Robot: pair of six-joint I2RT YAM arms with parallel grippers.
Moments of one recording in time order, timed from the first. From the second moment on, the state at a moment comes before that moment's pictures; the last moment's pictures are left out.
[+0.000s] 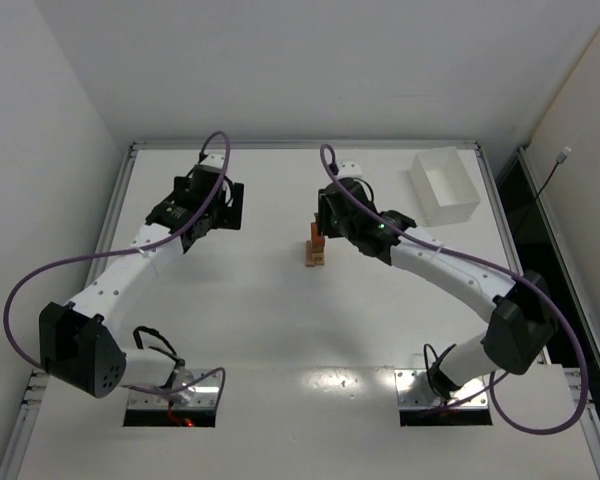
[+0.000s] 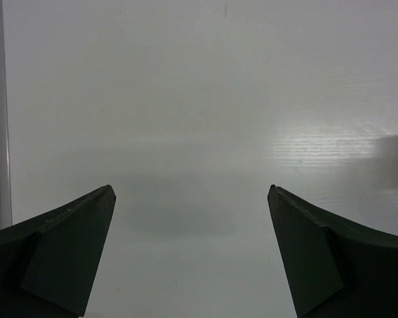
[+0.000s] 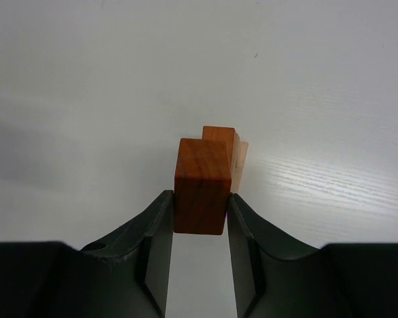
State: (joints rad) left arm -0.38 1.31 1.16 -0.55 -0.40 -0.14; right arm 0.71 1.47 1.17 -0.33 0.31 0.47
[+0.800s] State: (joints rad) left arm -0.32 1.37 1.14 -0.55 -0.28 -0.19; right arm 0.77 1.64 1.20 -0.26 0.47 0.41
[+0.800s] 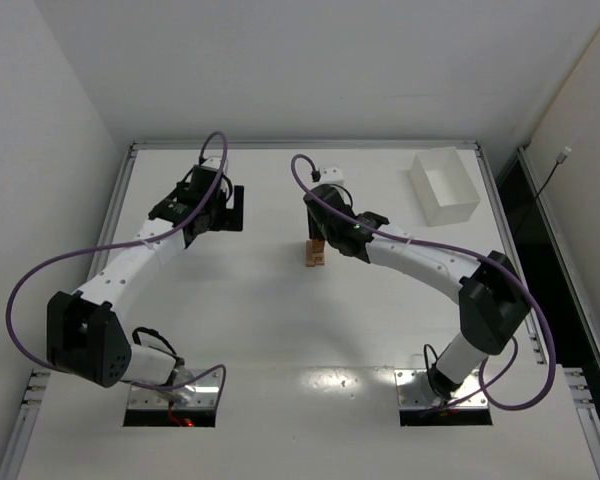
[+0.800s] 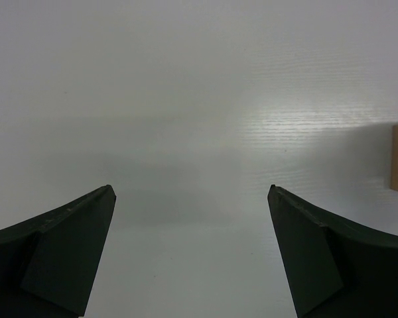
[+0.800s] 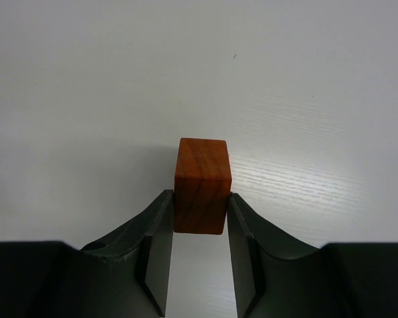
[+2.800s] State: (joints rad) left arm -0.31 1.47 1.16 -0.53 -0.20 -0.22; right arm 0.74 1.74 1.23 -0.29 0.44 0.45
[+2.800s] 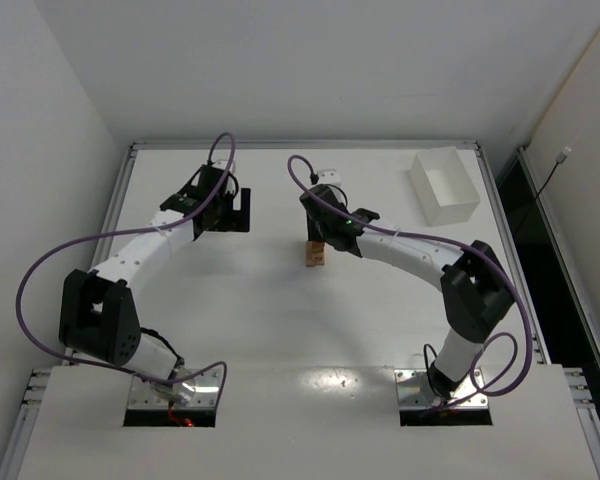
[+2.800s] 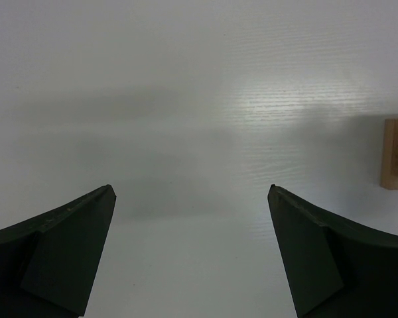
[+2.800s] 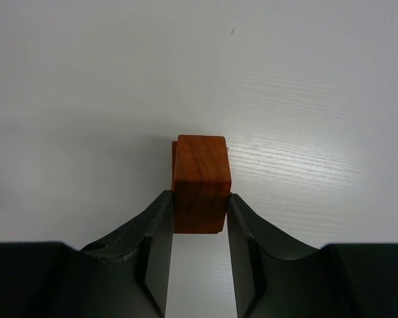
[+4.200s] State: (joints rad) left arm -0.18 1.55 1.17 -0.51 -0.13 -0.19; right arm 0.23 1.40 1.21 -0.43 0.21 -0.15
